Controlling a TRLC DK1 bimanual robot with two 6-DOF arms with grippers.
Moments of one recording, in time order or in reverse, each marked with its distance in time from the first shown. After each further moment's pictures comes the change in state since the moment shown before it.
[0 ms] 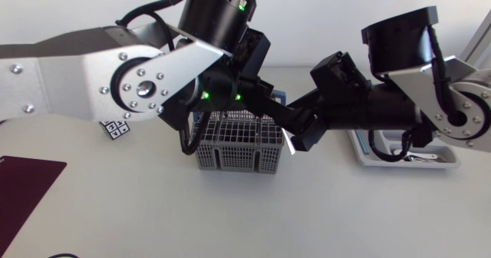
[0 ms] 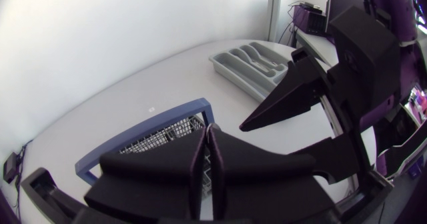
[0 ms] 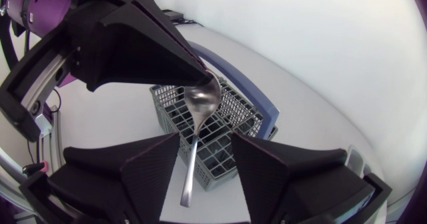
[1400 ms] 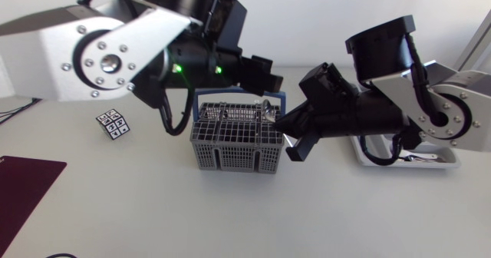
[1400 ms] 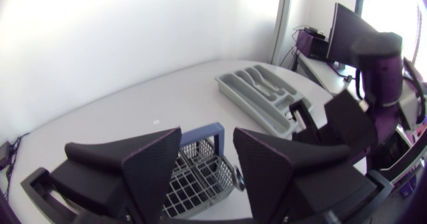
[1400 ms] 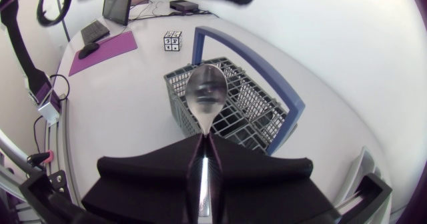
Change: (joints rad) left arm 0.080 -0.062 0.011 0.042 0.063 -0.044; right arm 0.013 0.041 0.000 -0.036 -0.054 -0.039
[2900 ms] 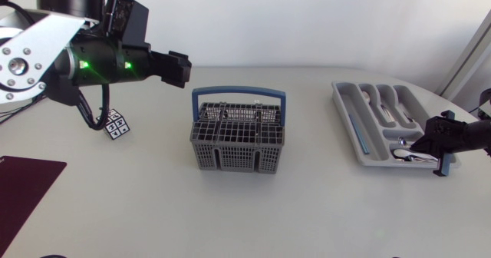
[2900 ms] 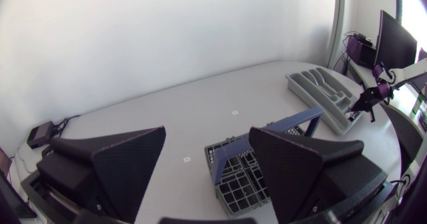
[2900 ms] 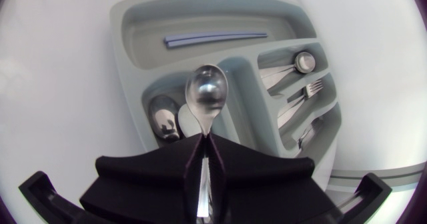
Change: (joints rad) left arm 0.329 -0.192 -0.186 -0.019 -0.001 0.130; right arm -1.105 0.623 0.262 -0.147 -0.088 -1.388
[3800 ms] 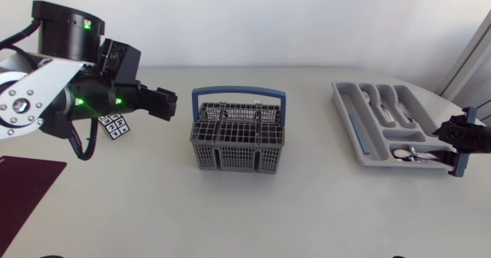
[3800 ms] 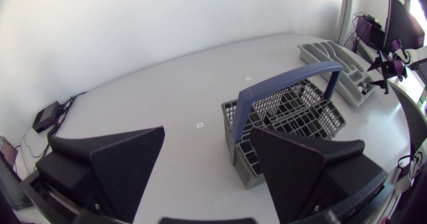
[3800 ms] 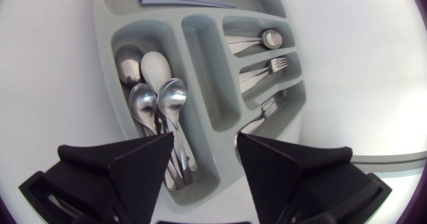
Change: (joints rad) left arm 0.064 -0.058 -0.169 -0.011 0.000 0.040; right arm -0.073 -0.068 -0.091 0.242 0.041 -0.070
